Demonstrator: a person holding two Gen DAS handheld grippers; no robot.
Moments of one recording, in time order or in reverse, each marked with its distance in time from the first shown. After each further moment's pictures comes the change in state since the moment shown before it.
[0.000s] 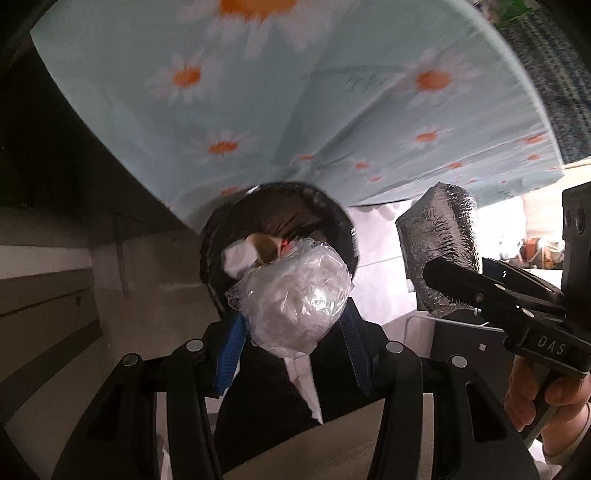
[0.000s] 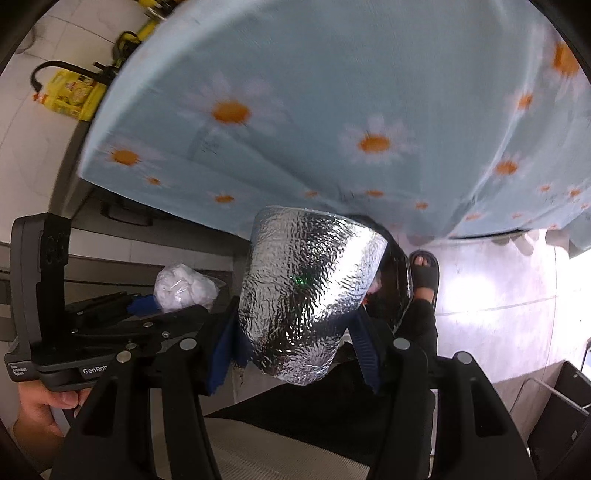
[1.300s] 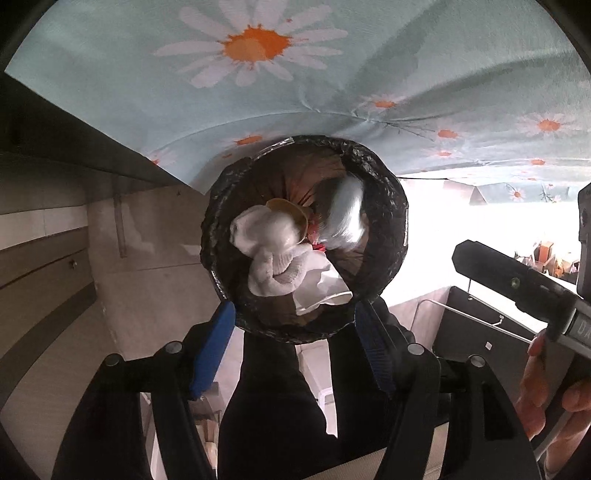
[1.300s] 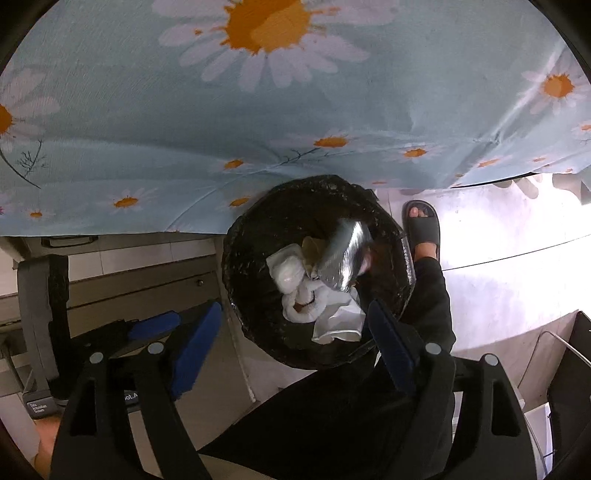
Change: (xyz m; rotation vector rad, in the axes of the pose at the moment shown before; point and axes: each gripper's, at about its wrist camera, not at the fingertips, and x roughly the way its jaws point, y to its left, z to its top) left arm 0.090 0.036 0.020 -0.101 0.167 0.028; right arm 0.077 -0.039 0.021 0.155 0.144 -0.013
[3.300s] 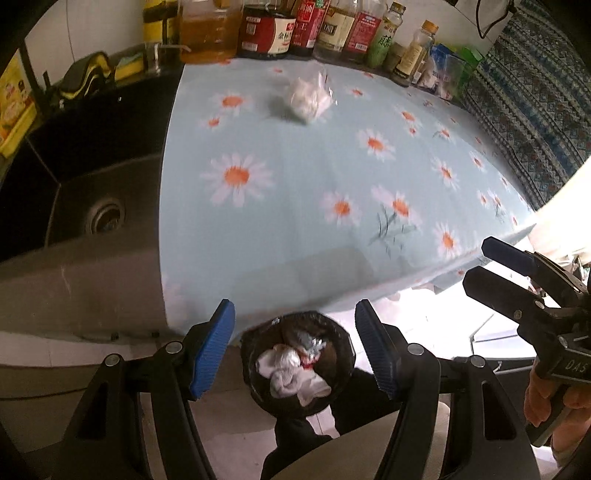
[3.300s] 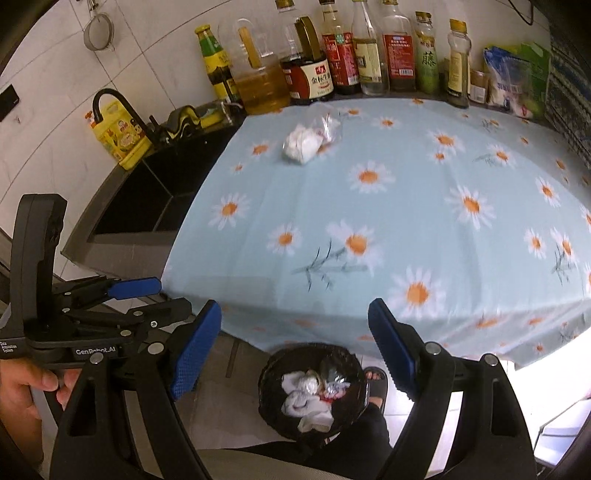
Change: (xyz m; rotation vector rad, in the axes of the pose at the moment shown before) left arm -0.271 -0.069 -0.005 0.204 -0.544 0.043; right arm -0.250 0.136 -0.005 -0.398 -0.545 -0.063
